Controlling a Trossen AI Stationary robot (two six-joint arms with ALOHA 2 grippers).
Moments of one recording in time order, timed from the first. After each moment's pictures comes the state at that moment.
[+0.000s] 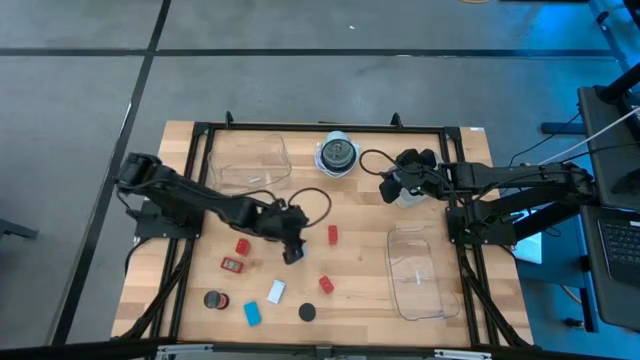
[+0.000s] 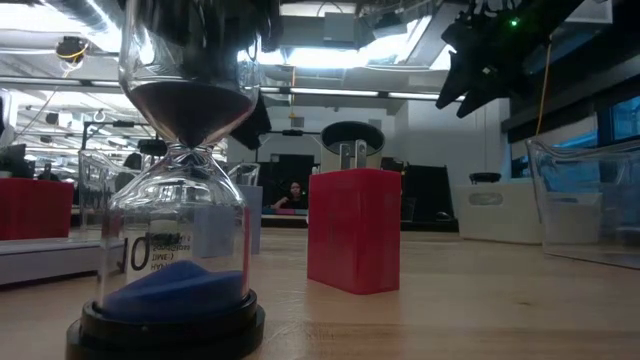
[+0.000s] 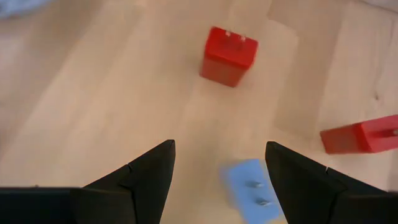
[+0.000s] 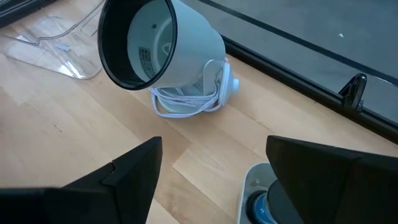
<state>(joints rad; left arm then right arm) -0.25 1.58 1.06 -0.50 -0.27 -0.63 0.00 1.06 0.84 -0.63 0.61 0.64</state>
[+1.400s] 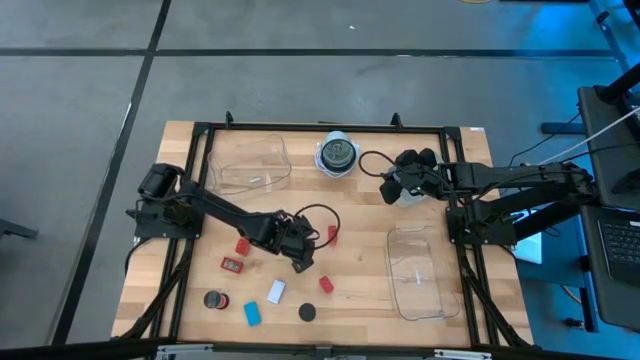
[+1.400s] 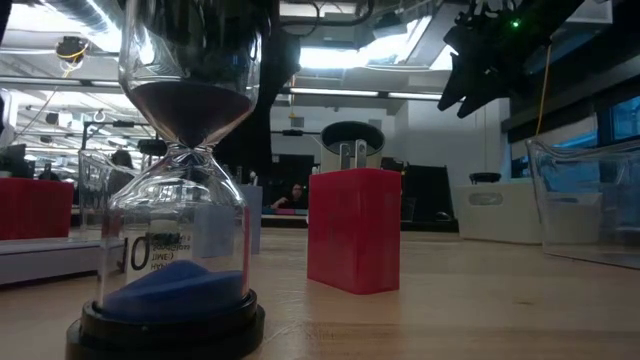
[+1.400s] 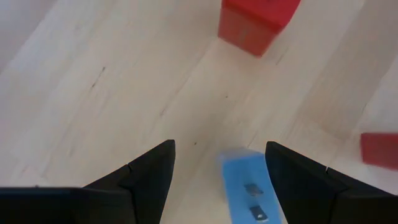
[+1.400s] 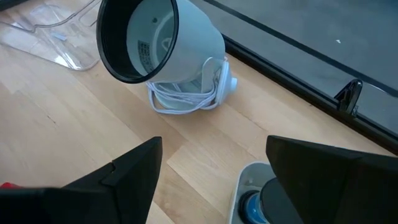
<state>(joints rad) -0.31 1.78 1.22 -0.67 -0.35 -0.86 0.00 1.07 0.84 -0.64 0.61 0.59</state>
